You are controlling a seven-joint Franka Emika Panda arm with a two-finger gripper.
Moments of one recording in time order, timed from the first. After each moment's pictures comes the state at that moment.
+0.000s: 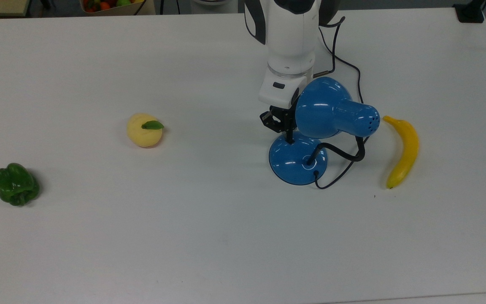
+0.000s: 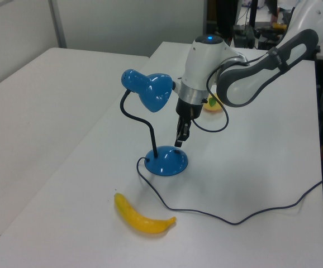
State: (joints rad) arm 0.24 0.41 0.14 -1.80 -0.08 2.46 0.00
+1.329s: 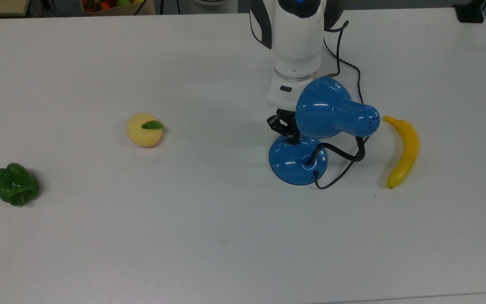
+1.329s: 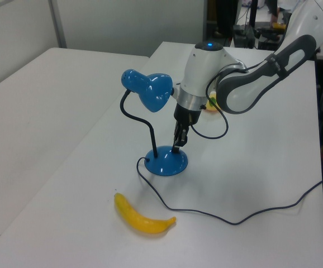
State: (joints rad) arm 0.25 0.44 0.14 -1.80 -0.08 2.51 0.00
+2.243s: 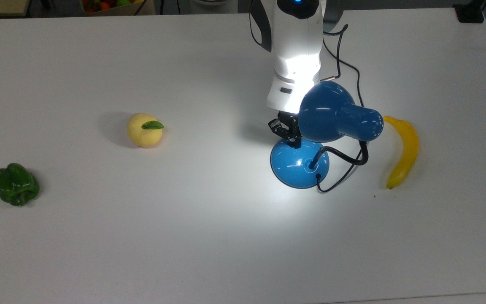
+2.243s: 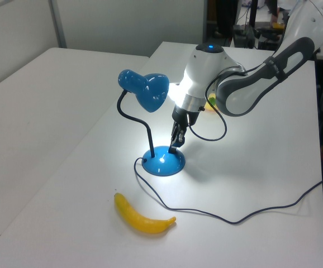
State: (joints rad) arm 0.25 0.45 0.14 -1.80 -0.08 2.56 0.00
